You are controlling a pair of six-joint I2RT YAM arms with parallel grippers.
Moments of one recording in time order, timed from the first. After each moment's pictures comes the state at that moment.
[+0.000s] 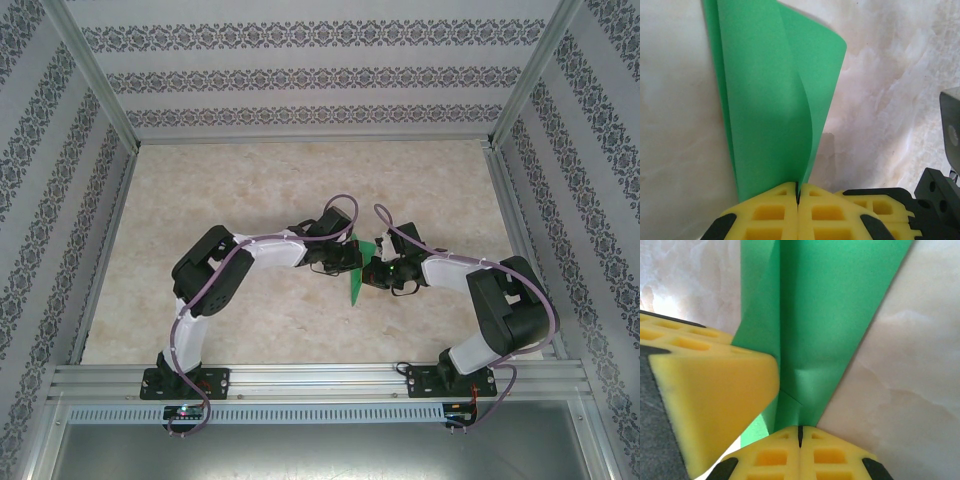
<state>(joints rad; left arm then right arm) -0.77 2.07 1.32 -0.15 0.37 -0.92 0.35 1.54 0.60 -0.15 -0.50 0.54</state>
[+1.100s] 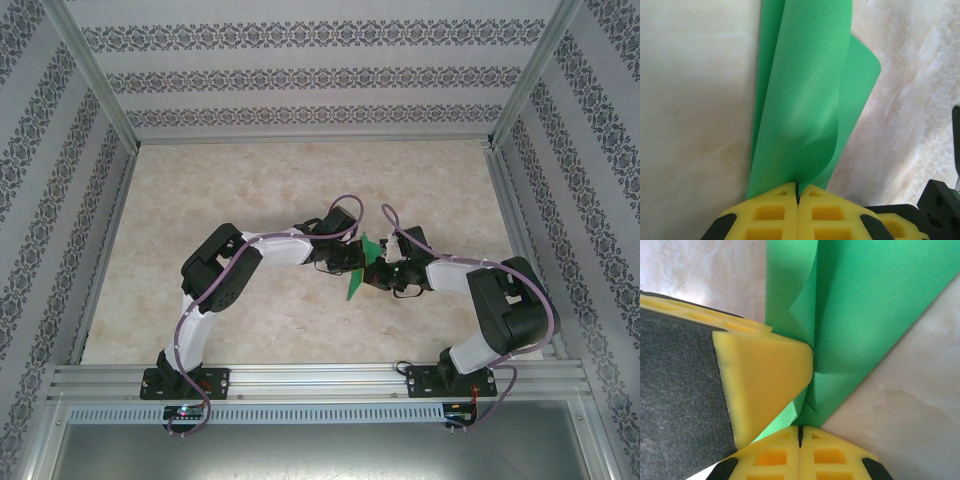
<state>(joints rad) -0.77 2.14 1.39 -0.18 0.39 -0.90 0.30 1.54 0.54 -0.04 -0.59 0.58</state>
